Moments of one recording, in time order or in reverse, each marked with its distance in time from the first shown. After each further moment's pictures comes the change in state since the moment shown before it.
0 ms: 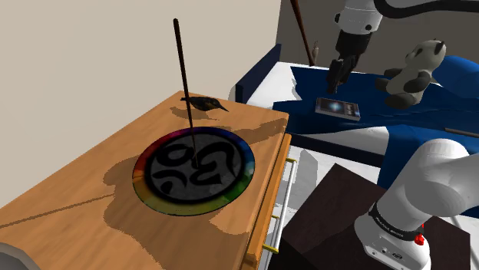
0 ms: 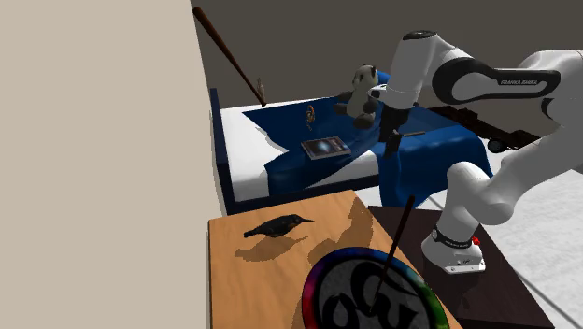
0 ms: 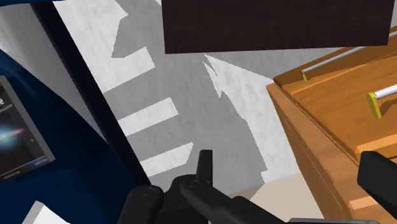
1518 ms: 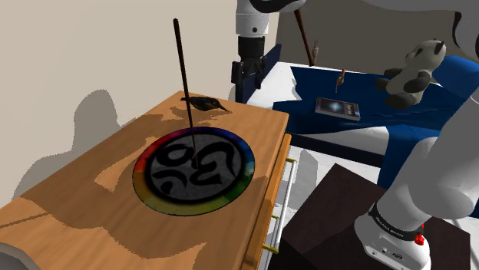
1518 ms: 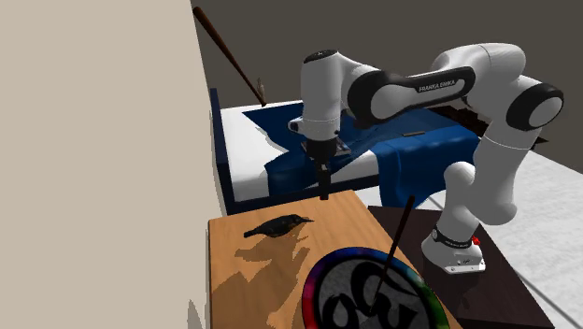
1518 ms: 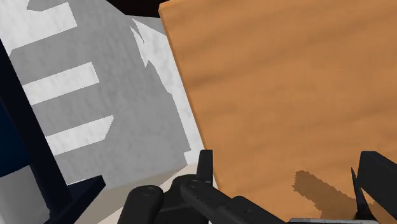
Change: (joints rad) arm 0.125 0.738 0.152 0.604 0.184 0.050 0.150
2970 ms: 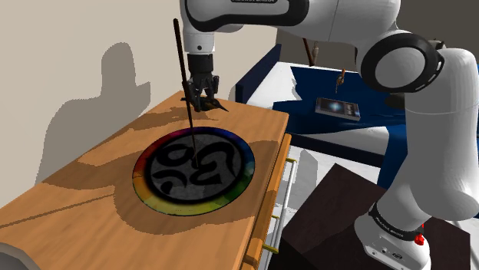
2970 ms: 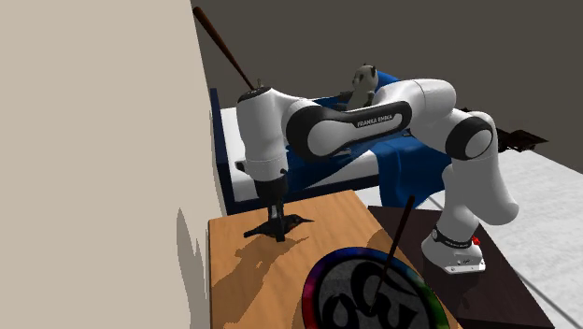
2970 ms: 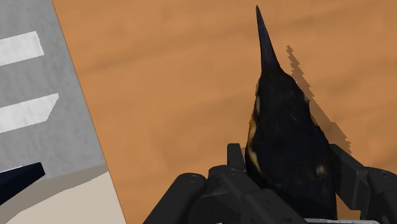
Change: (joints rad) arm 0.089 0.504 0.057 0.554 0.012 -0.076 0.070
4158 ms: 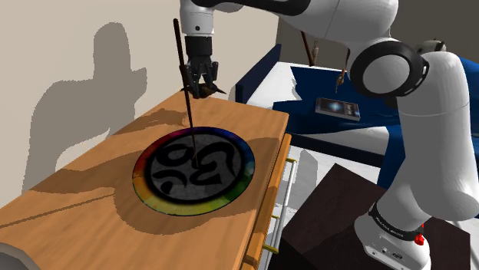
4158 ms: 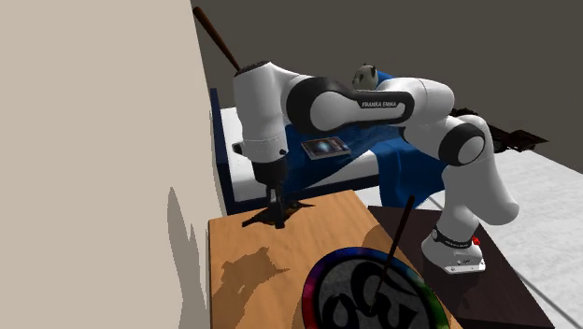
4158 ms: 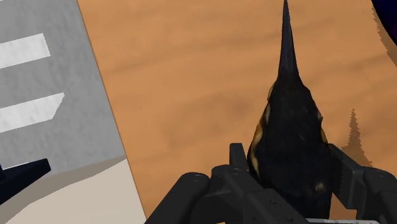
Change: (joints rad) arm 0.015 0.066 0.002 0.229 -0.009 -0.161 0.023
